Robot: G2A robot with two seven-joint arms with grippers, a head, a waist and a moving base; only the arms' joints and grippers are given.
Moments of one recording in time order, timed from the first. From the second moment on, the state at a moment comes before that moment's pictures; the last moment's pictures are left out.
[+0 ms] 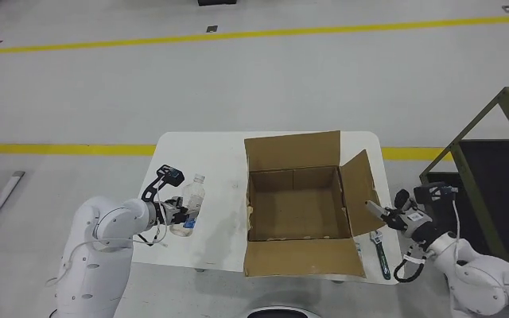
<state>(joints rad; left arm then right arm) 1.15 -1.26 -1.57 -1.69 0.89 -0.40 -1.37 -1.63 -1.23 1.91 -1.97 -0.73 -0.40 0.72</state>
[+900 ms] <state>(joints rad) 1.15 -1.26 -1.57 -1.69 0.89 -0.40 -1.37 -1.62 -1.22 1.82 -1.91 -0.82 -0.33 0.71</state>
